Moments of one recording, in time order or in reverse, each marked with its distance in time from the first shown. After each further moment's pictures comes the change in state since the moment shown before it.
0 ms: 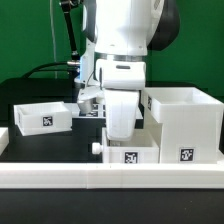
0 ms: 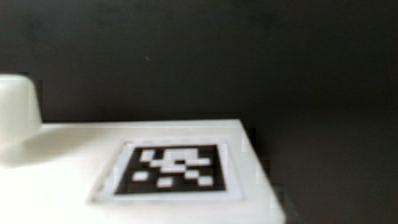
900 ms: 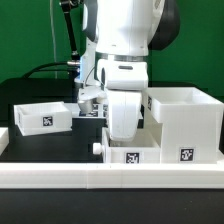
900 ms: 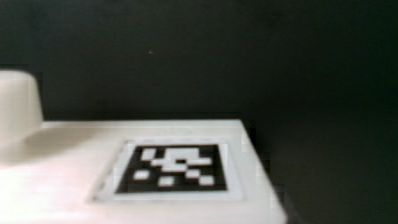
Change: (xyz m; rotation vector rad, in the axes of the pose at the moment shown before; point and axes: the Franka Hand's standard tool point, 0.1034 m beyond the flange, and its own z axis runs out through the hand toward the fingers) arm -0.002 0.000 -0.001 0.000 -0.002 -0.016
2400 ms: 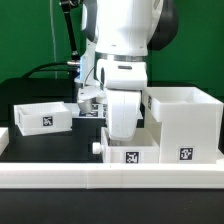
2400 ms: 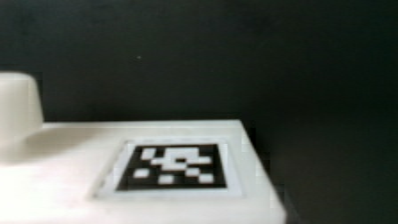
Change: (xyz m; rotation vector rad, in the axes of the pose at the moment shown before) arm 0.000 -0.005 0.002 -0.006 -0.007 -0.019
